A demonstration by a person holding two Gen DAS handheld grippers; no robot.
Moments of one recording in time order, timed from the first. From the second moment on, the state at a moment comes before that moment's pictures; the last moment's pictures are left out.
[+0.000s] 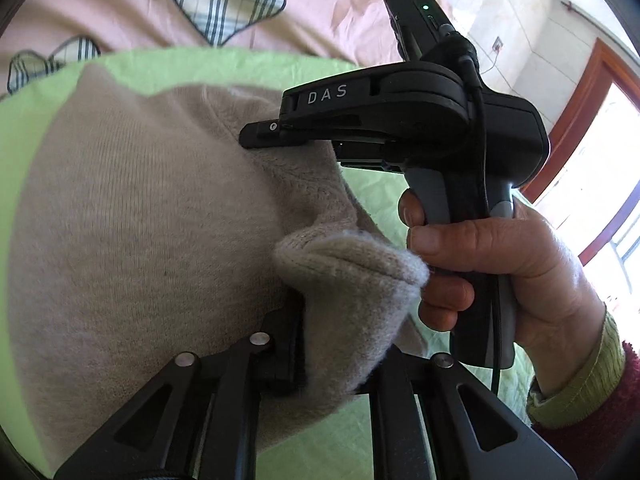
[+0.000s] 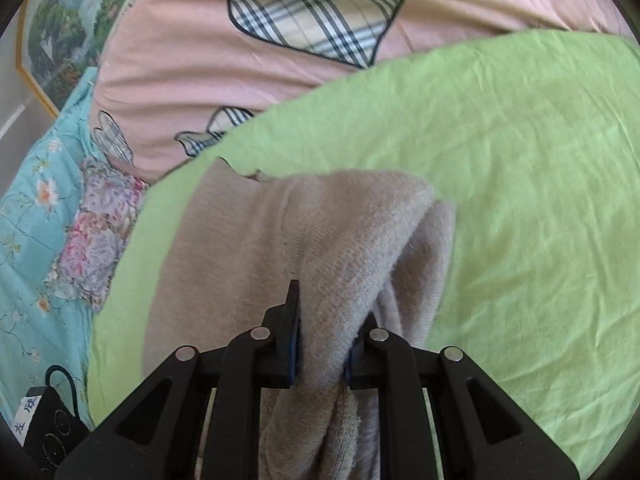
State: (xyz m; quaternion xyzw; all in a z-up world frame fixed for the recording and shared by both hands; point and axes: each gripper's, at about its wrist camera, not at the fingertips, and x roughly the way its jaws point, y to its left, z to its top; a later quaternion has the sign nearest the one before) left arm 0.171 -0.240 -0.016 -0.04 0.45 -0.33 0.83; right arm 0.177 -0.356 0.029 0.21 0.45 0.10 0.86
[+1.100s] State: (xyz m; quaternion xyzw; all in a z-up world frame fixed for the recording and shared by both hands) left arm 0.249 -0.087 -0.015 -0.17 0.53 -0.27 0.79; right arm 0.118 -0.378 0.017 0.28 0.45 0.08 0.84
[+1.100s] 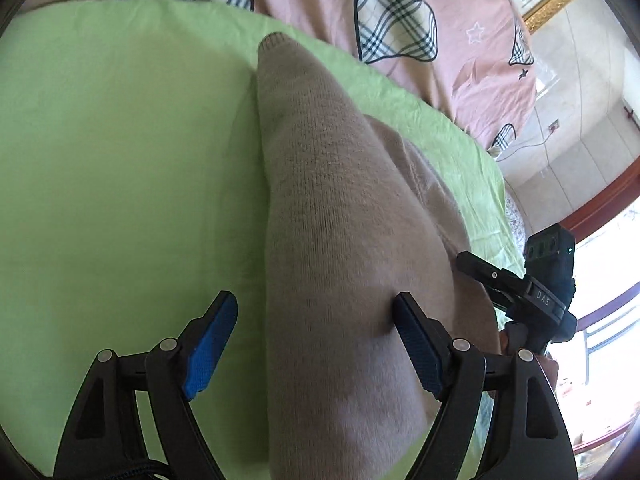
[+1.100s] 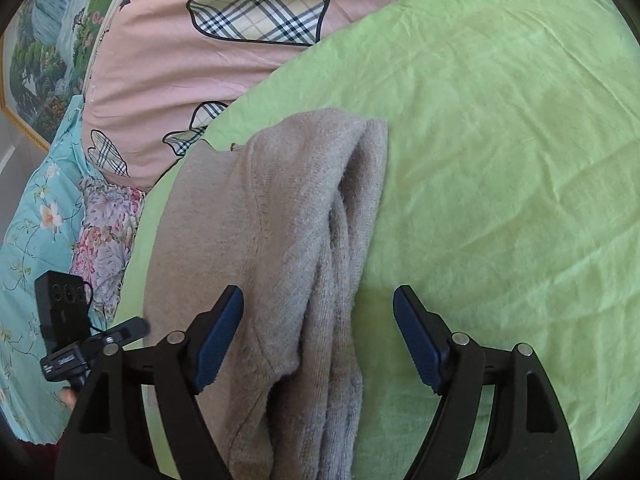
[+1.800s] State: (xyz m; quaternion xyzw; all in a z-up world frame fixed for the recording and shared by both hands) left arm 0.225 -0.051 0.010 -0.18 0.49 -0.31 0.80; right arm 0.116 -0.319 0.027 0.30 0.44 0.14 0.84
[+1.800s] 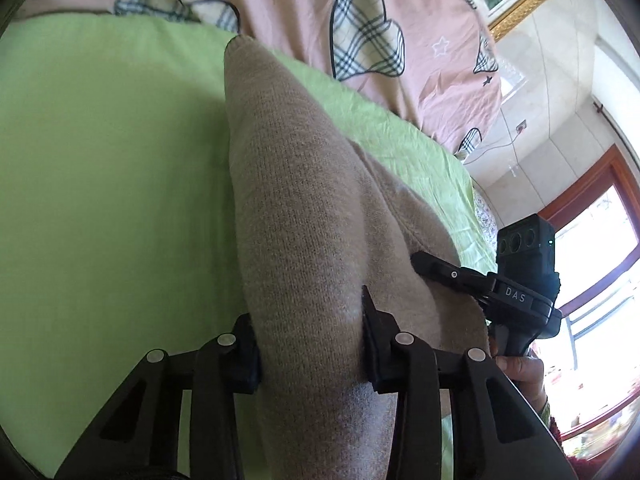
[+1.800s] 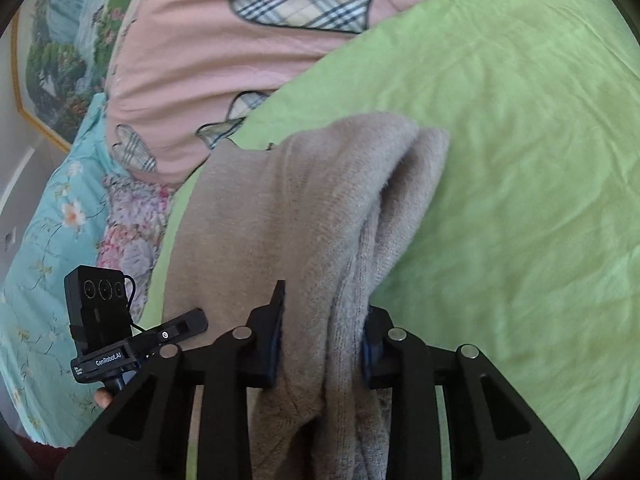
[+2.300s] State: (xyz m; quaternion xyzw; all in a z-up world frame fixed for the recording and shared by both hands) left arm 0.141 0.093 0.021 -0.20 0.48 -0.23 0.82; right arm 0.124 -0.161 0.005 0.28 0.47 0.26 0.80
